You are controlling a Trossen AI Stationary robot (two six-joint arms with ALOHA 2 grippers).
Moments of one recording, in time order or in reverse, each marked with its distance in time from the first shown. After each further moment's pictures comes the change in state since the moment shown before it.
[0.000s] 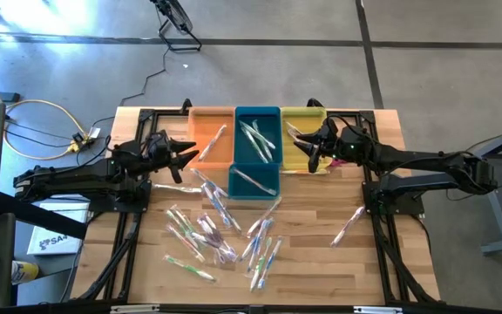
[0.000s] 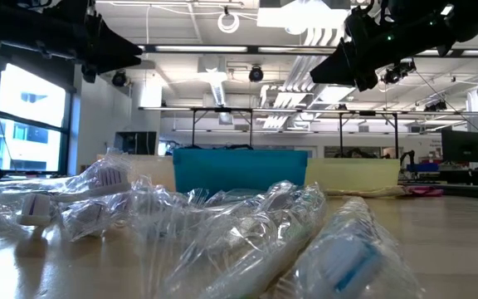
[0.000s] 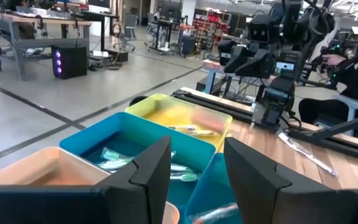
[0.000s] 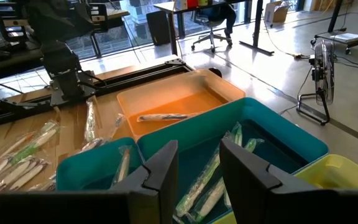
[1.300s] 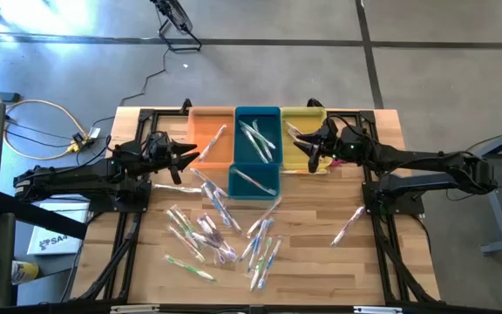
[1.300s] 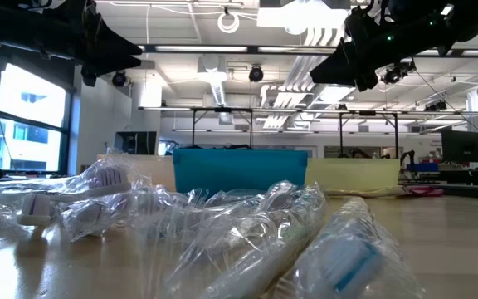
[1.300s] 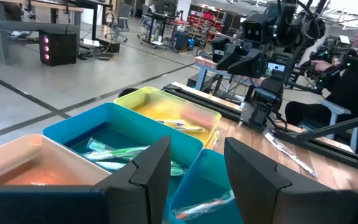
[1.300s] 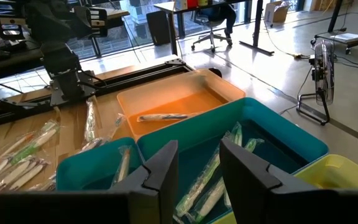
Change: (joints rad) left arm 0.000 0.001 0.000 -0.013 0.031 -0.082; right arm 0.000 0.000 0.000 0.000 0.000 0.000
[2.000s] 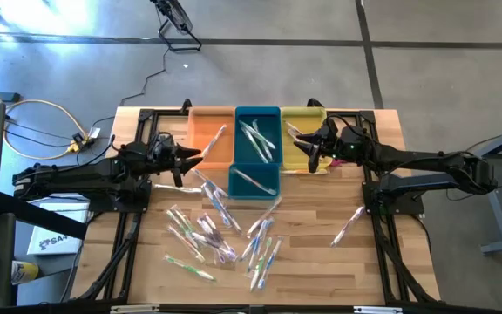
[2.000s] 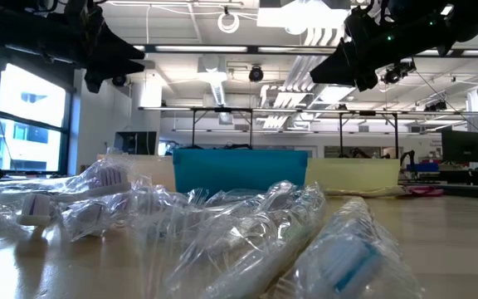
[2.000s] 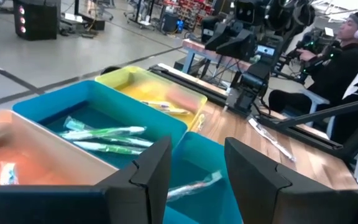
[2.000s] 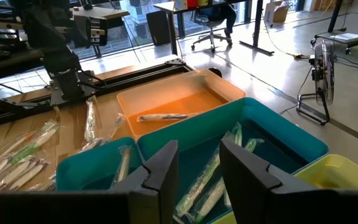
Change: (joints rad) left arm 0.000 0.061 0.001 0.000 0.071 -0.071; right arm 0.000 0.000 0.000 -0.001 0.000 0.000
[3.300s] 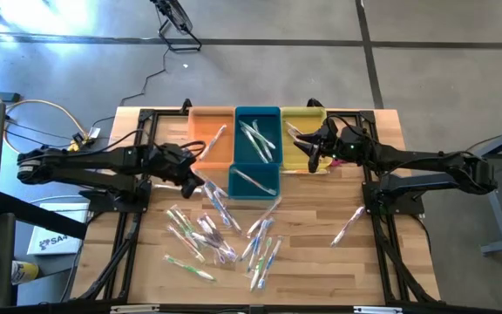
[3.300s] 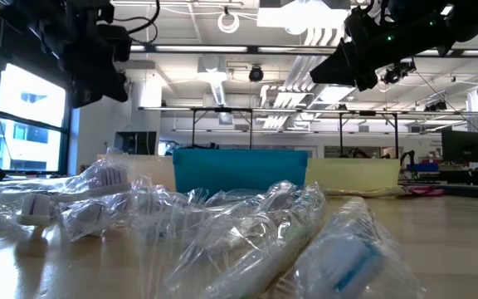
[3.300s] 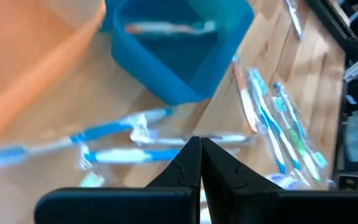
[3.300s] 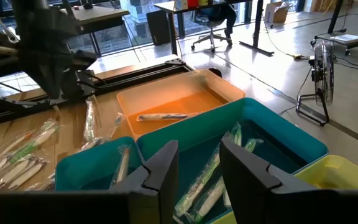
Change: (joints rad) left arm -0.092 0.358 0.307 -0.596 0.215 -0.337; right arm 0.000 0.000 0.000 0.000 0.000 -0.007
